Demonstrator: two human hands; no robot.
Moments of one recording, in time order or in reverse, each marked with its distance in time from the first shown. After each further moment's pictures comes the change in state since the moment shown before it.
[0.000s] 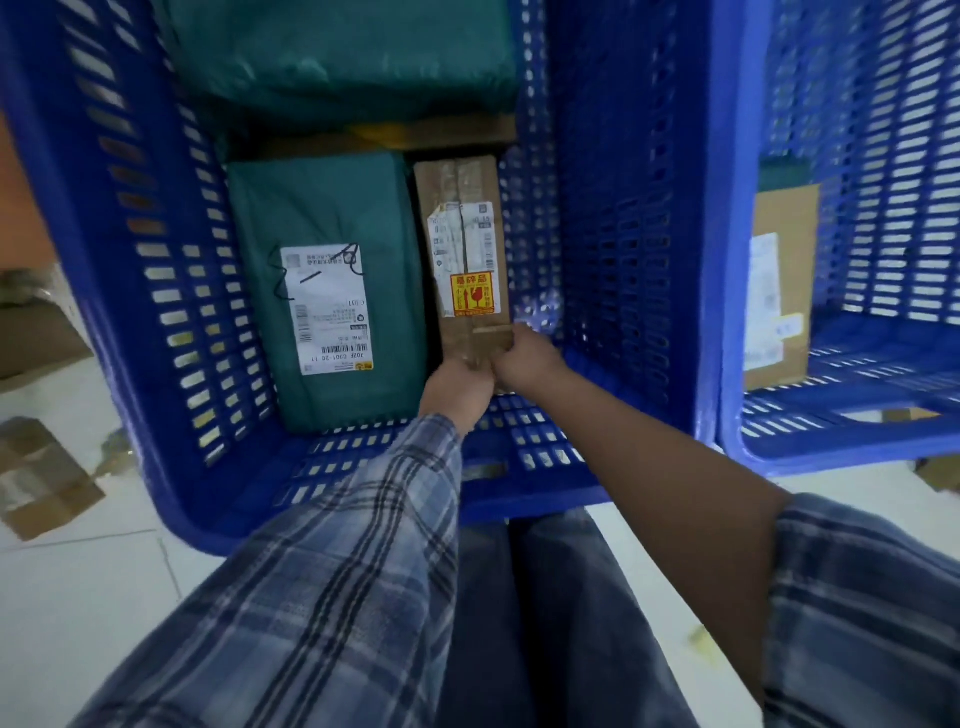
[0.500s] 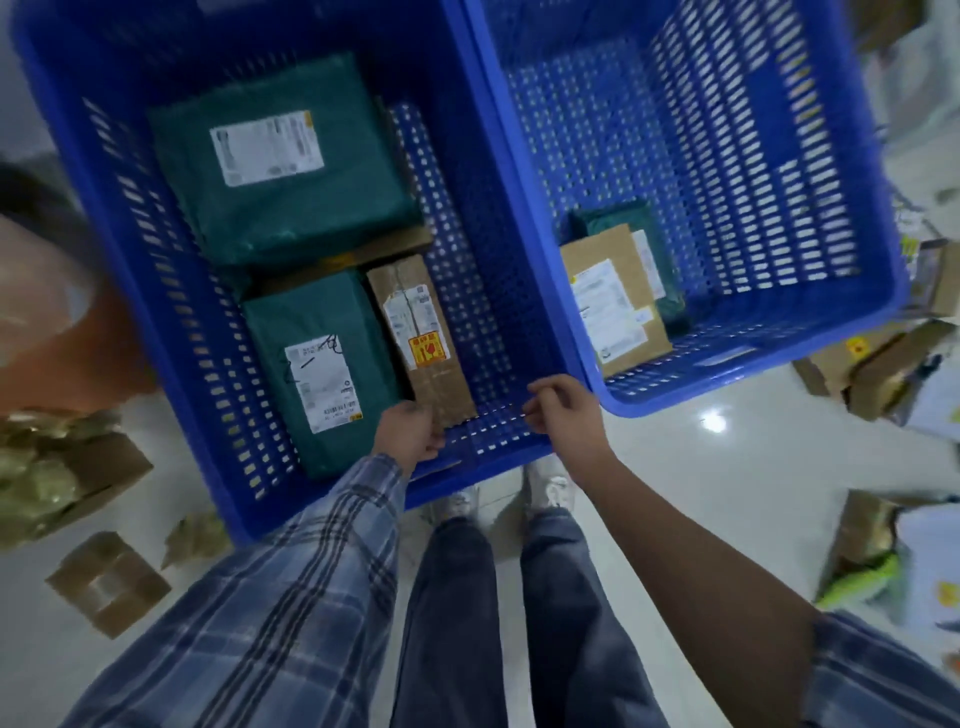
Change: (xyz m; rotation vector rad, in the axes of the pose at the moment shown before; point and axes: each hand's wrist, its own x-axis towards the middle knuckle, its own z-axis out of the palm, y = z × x) left_hand -0.118 0.026 -0.032 -0.131 0.010 -0.010; right_hand -0.172 0.045 -0.047 0.822 0.446 -0.099
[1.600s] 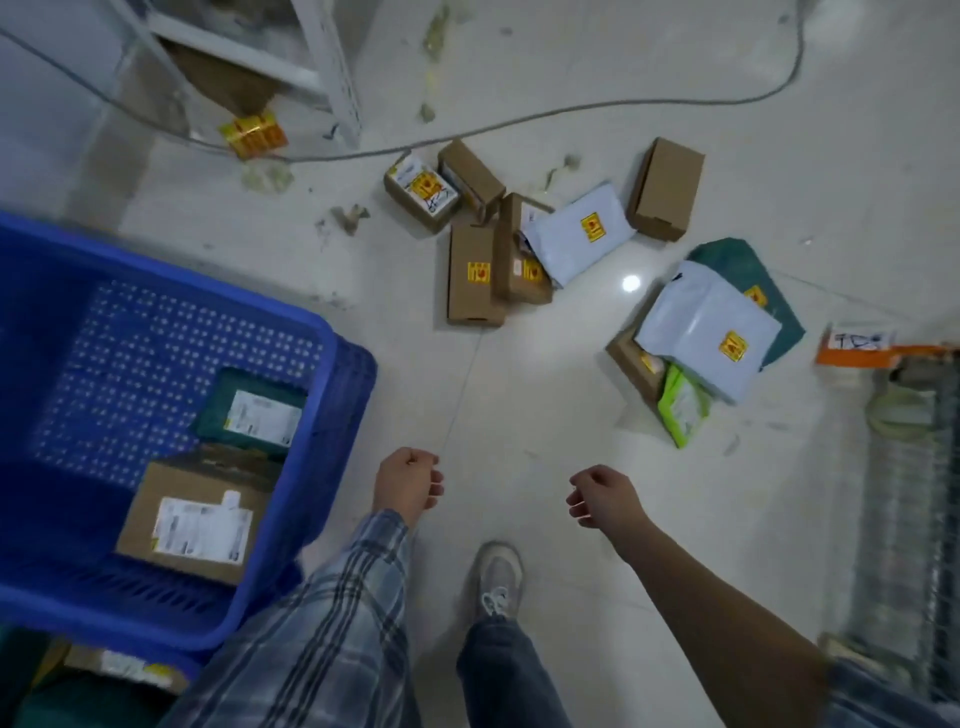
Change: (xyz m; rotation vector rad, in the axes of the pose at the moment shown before) left_hand -0.135 0.000 0.497 0.807 -0.182 0.320; right_hand -0.055 0.242 -0.444 0.653 0.439 0.547
